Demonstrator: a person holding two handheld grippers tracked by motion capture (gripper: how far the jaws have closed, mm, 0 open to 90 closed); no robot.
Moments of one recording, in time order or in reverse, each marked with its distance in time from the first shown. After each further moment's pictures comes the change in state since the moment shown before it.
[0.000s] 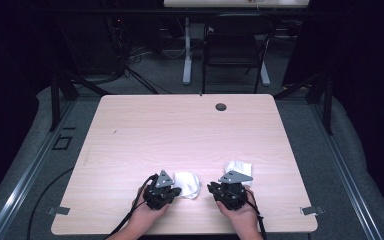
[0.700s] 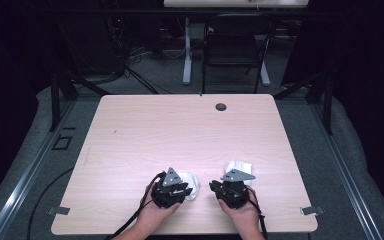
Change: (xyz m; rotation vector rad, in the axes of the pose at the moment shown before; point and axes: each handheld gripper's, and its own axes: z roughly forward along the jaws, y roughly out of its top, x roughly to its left) left arm -0.019 0.024 0.003 -0.071 -0.025 0.005; right arm -0.006 0.001 -0.002 -0.008 -0.005 0.014
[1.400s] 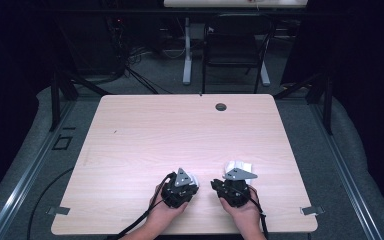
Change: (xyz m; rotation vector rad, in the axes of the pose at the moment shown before) left arm -0.013 0.008 0.022 0.031 0.015 0.010; right arm -0.005 0.000 0.000 -0.006 -0.009 0.016
